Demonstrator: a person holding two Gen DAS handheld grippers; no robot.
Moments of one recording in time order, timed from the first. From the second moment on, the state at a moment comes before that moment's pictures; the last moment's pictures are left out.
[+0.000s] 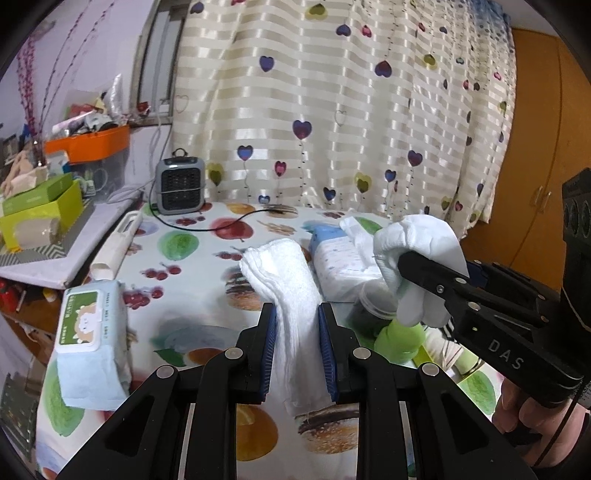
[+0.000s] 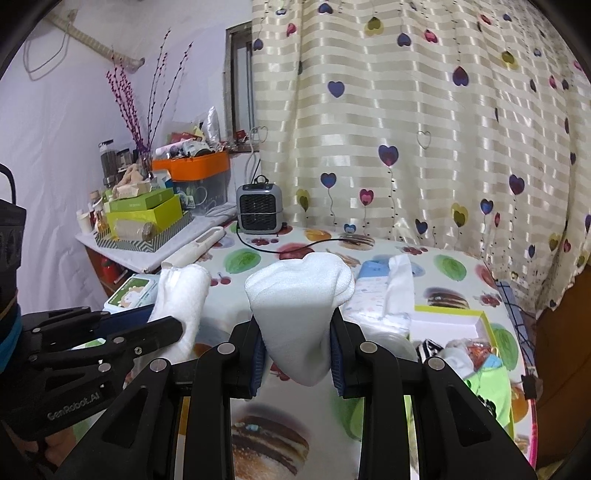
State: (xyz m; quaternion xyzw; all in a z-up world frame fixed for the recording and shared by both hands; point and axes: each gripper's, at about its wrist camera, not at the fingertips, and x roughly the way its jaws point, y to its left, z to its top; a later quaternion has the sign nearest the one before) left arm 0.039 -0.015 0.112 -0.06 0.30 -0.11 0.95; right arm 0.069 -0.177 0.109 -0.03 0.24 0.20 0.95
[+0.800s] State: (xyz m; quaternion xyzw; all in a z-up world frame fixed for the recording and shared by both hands) left arm 0.076 -0.076 0.120 -0.03 0.29 -0.18 0.94; right arm 0.084 -0.282 0.112 0.04 0.24 0.11 0.96
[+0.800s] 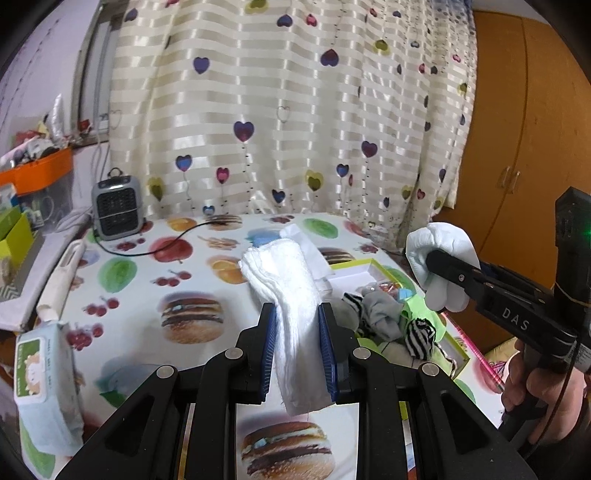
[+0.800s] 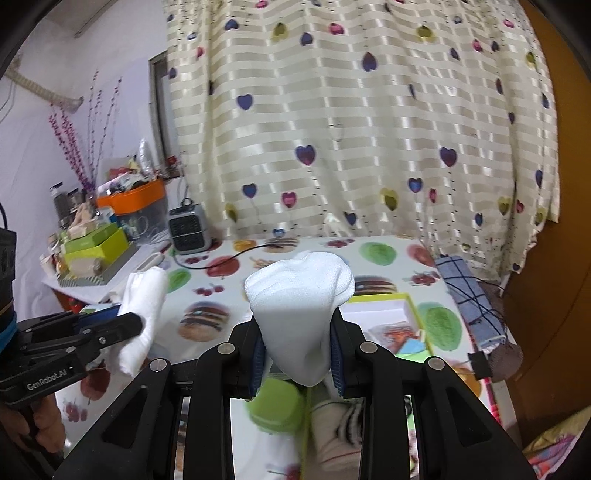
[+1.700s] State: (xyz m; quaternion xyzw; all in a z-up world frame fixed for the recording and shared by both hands) left arm 0.128 -0.092 0.098 -0.03 0.32 -0.21 0.92; right arm 0.195 -0.351 0.046 0.05 0.36 0.05 0.93
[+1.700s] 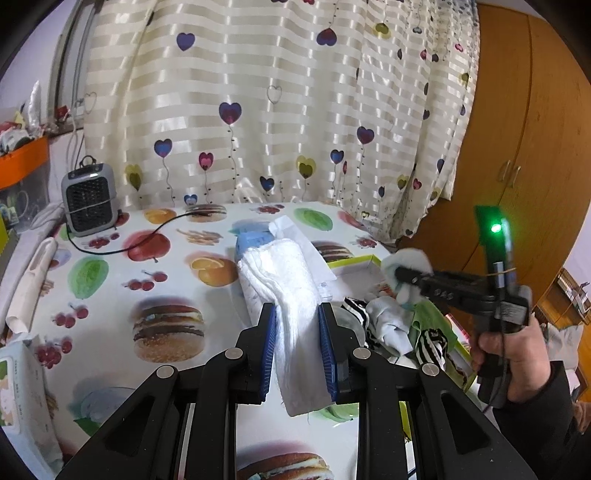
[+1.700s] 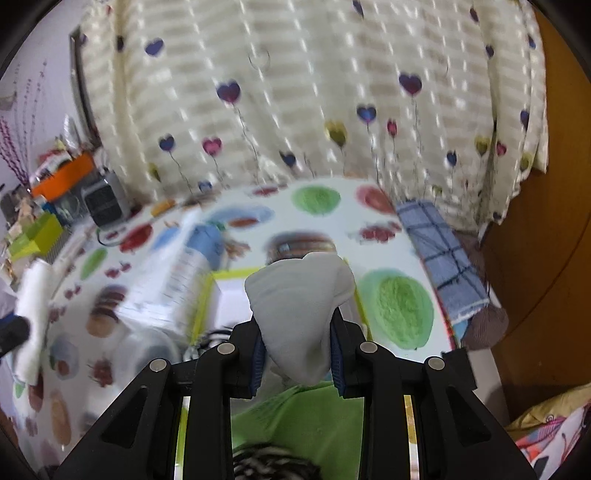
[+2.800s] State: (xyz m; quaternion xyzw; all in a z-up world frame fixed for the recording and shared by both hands) left arm 0.187 -0.210 0.076 0.03 0.35 -0.30 0.89; right arm 0.147 -0.362 0.056 0.06 0.33 0.05 0.94
